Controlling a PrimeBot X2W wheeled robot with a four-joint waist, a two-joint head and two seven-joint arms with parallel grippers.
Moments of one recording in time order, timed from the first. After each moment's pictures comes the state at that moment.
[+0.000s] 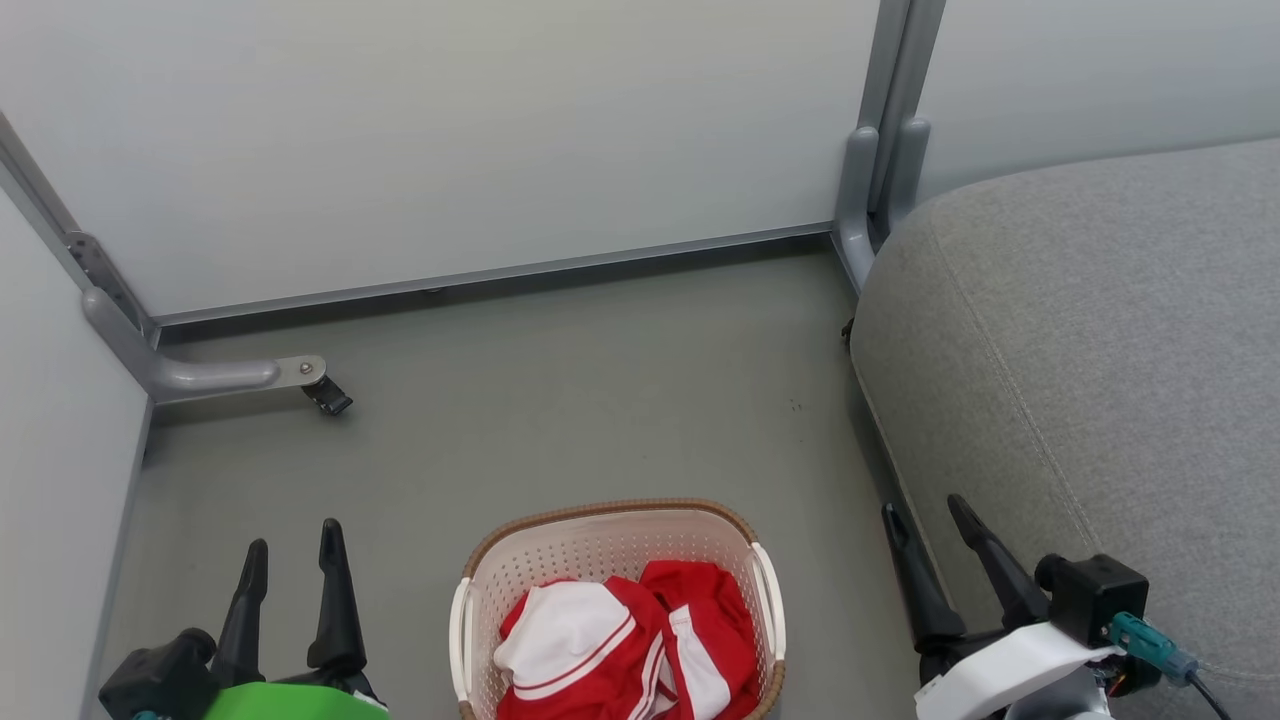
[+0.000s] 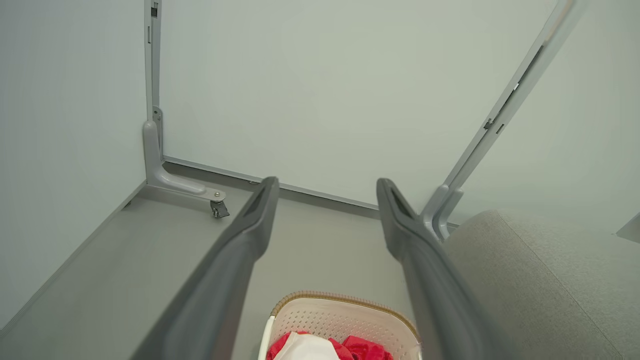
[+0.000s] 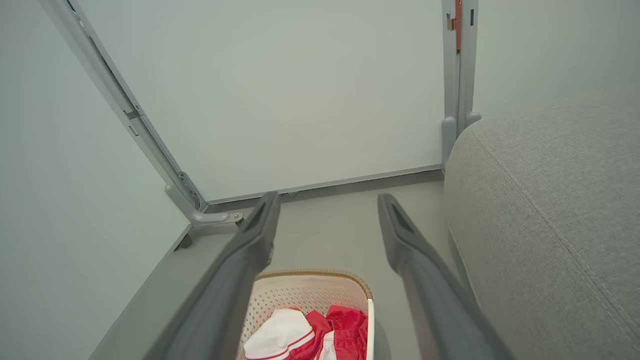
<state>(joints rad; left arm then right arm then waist) 0.10 0.04 0.00 0.09 -0.44 -0.07 -0.19 0.02 -0.05 0.14 0.13 0.35 0.13 -0.19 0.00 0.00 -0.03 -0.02</state>
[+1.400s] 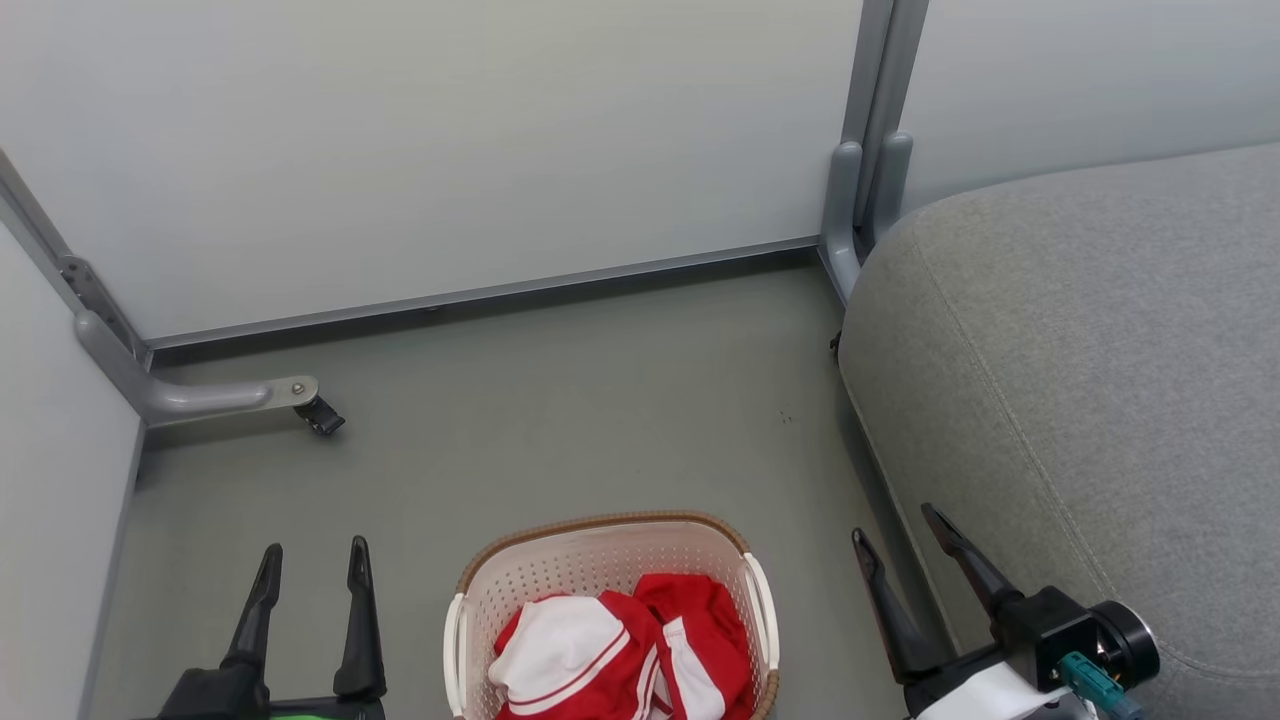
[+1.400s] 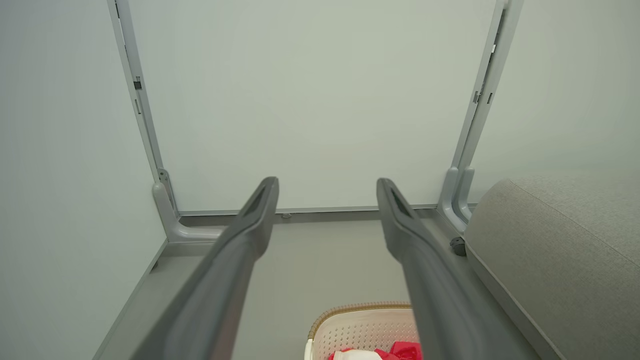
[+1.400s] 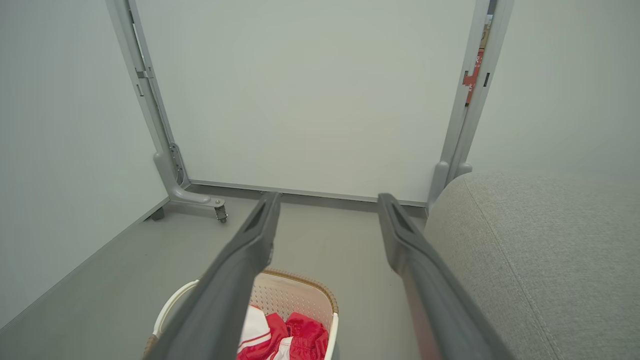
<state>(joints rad) 0.15 0.05 -0.01 0.06 -0.17 -0.08 -0.26 0.05 -0.05 0.17 0.10 0.07 0.13 -0.26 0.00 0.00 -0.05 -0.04</state>
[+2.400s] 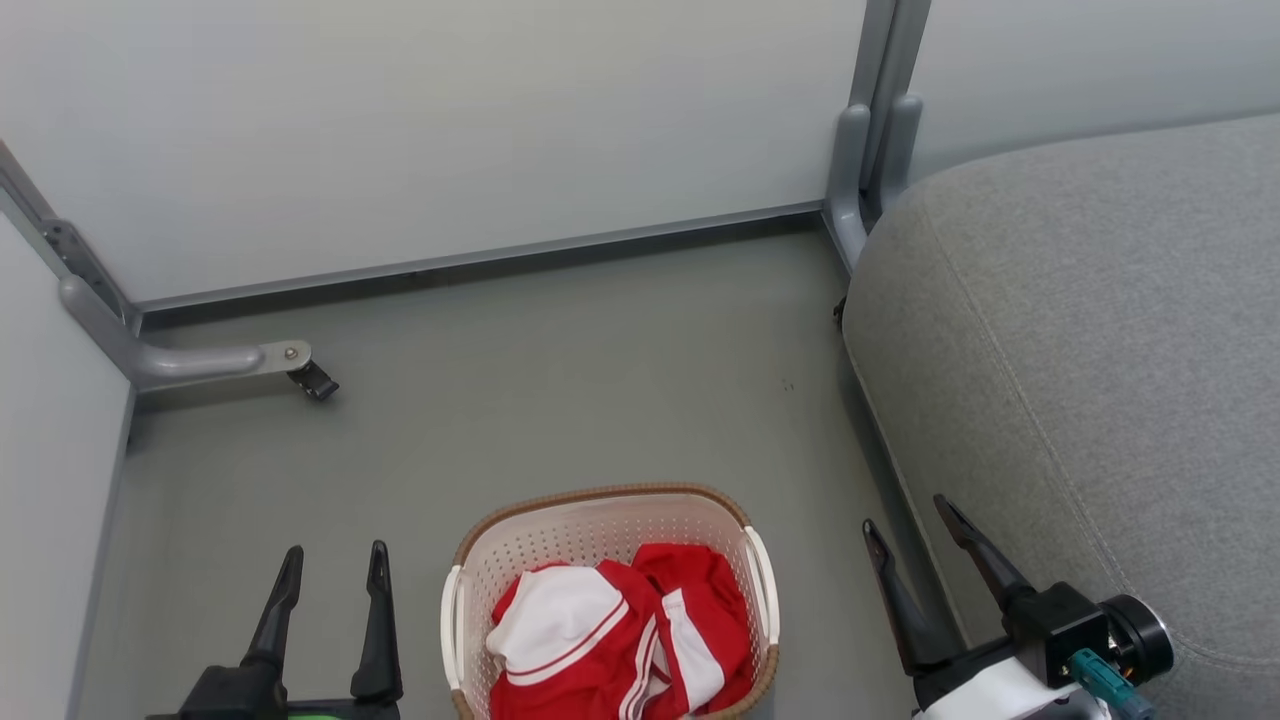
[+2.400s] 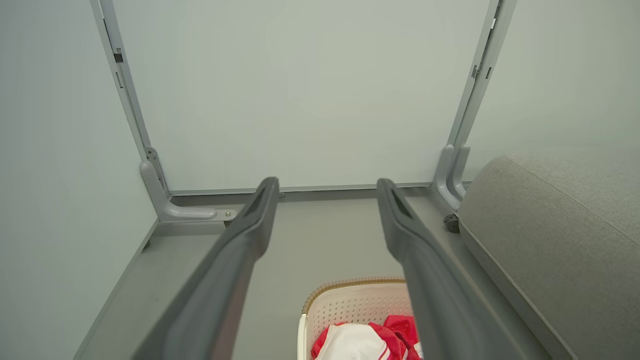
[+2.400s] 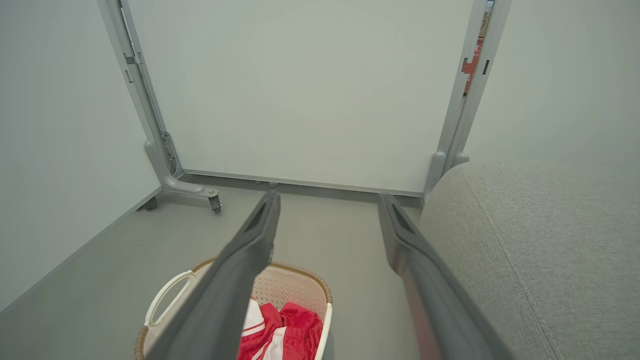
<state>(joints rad) 0.15 0.05 -0.03 0.07 -0.17 -0.09 -0.26 0.06 -0.05 0.16 0.09 0.05 0.13 -0.26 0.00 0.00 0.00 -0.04</state>
